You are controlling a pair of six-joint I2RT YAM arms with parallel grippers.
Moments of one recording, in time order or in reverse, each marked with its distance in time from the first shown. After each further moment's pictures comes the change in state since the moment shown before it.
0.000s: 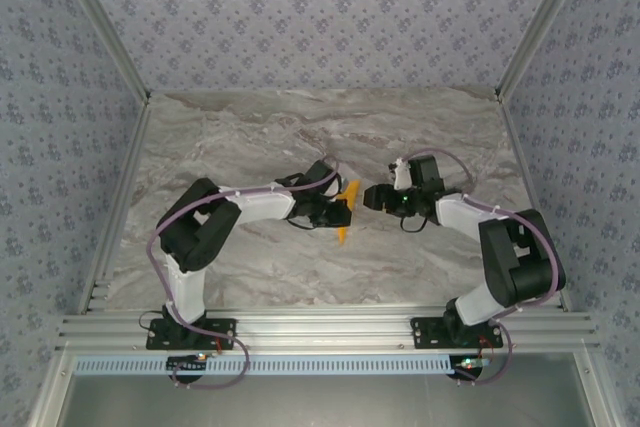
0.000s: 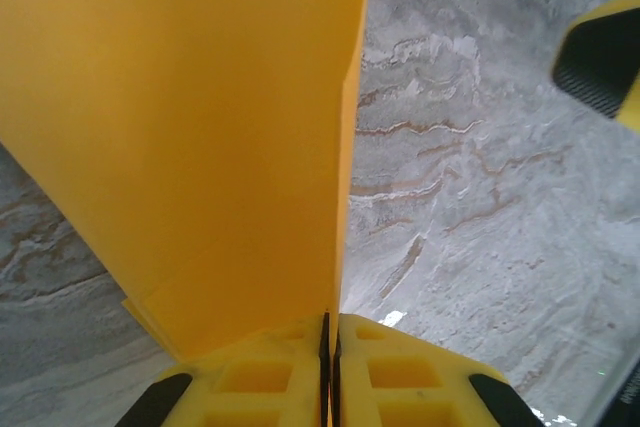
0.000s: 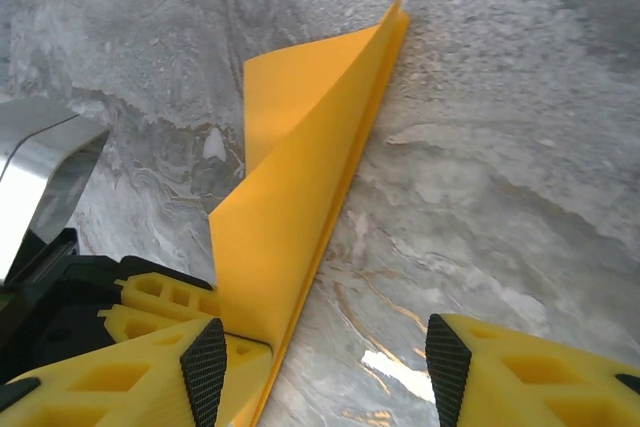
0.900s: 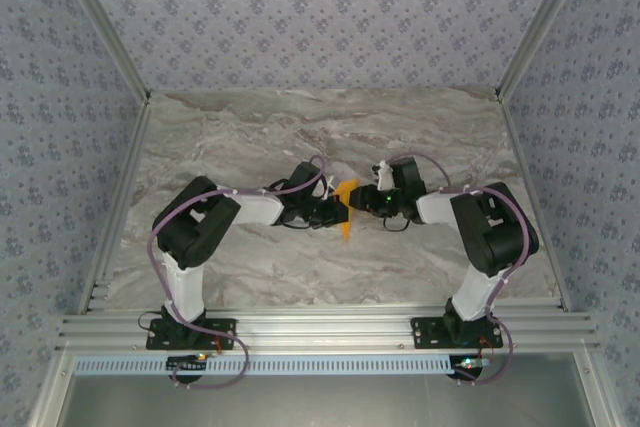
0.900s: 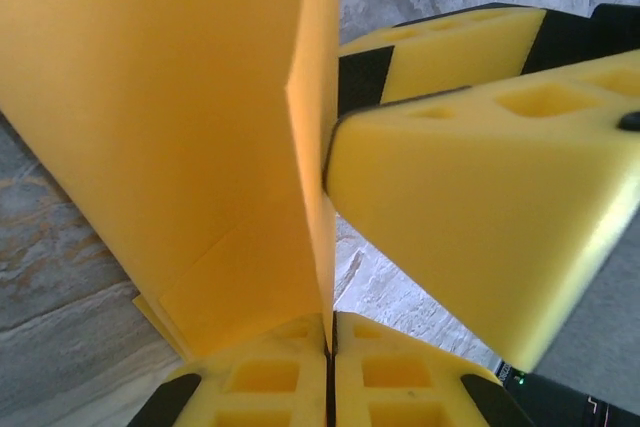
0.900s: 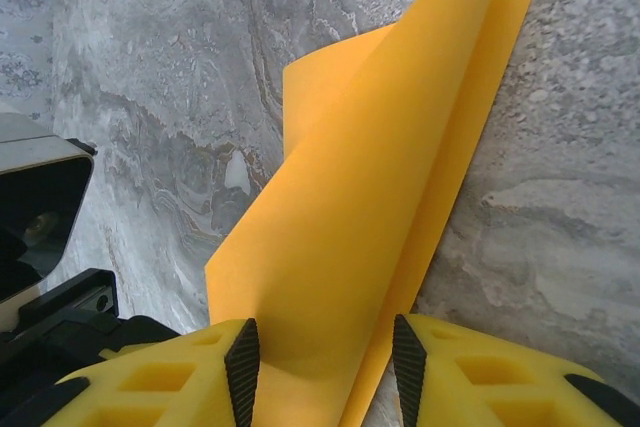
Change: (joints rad) left arm 0.062 0.000 -0.150 0.332 0.174 -0.164; right arm 0.072 0.217 0.030 0.254 -0.057 0.142
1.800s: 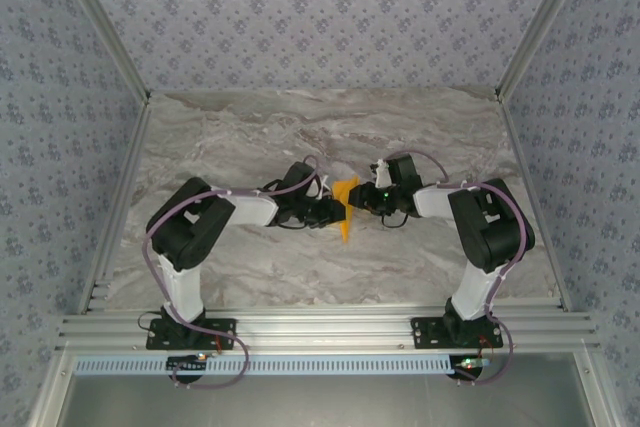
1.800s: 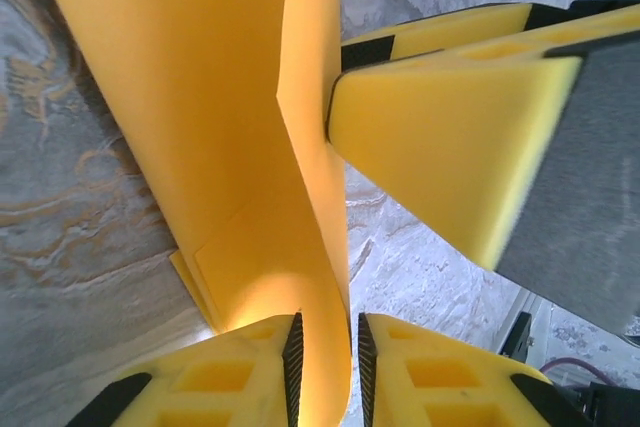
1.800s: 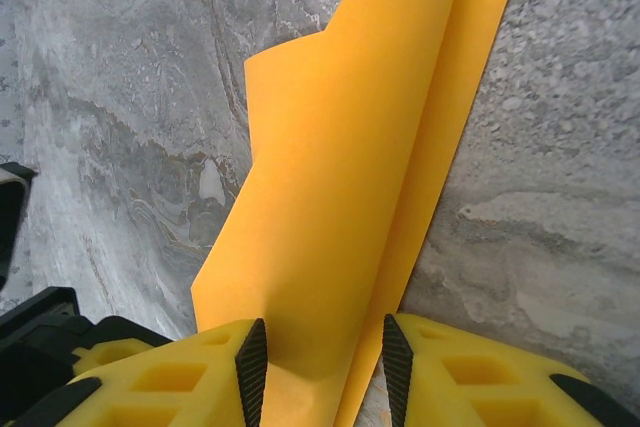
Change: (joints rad) left arm 0.031 -0.045 -0.050 0.014 0.004 -0.014; right arm 0.006 0.028 0.068 -0.116 0.028 0.002
